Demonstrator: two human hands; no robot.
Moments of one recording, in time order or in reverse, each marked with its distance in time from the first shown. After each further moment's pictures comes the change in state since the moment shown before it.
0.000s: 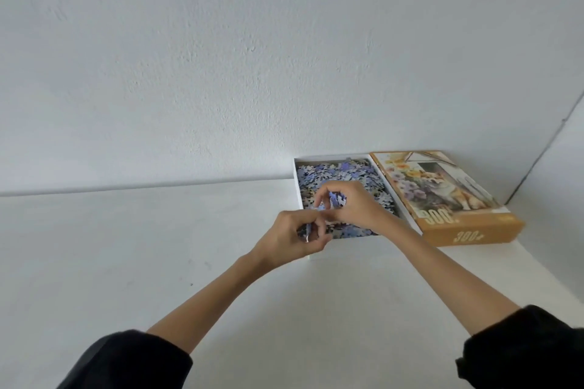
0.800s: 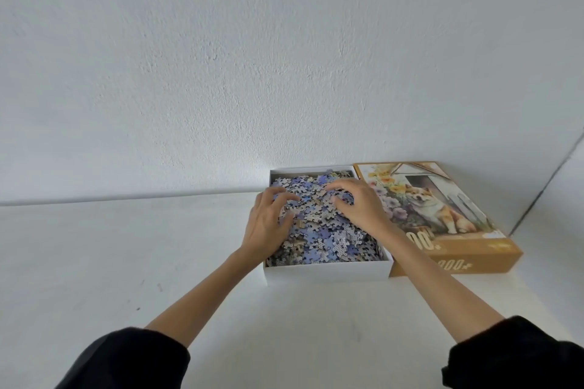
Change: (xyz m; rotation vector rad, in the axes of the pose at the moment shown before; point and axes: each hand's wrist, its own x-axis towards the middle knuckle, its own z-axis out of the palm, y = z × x) left_hand 0.070 -0.047 0.045 0.472 0.226 -0.269; right_hand 0.006 0.112 -0.050 -0.210 0.226 0.129
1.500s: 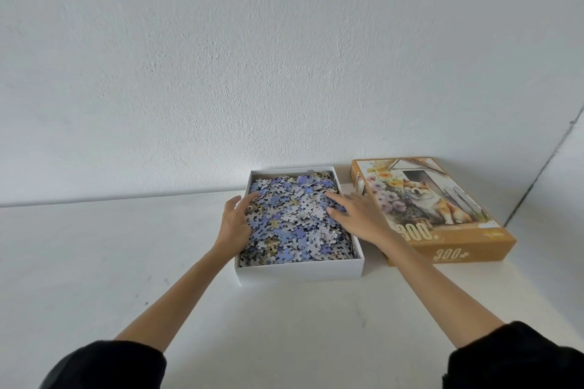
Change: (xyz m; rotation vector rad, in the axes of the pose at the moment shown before) left_hand -0.015 -0.043 -0.031 -0.128 -0.127 -0.386; right_hand -0.021 -0.007 0.010 -0.367 -0.321 0.192
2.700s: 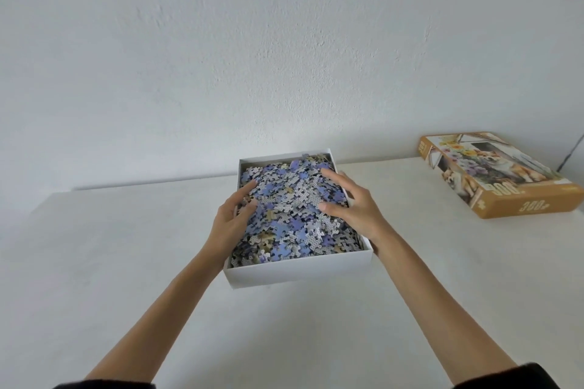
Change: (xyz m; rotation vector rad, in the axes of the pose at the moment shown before) left_hand -0.104 -0.101 -0.207 -0.457 -0.028 0.022; right_hand -0.067 -0.268 0.035 0.932 0.169 -0.053
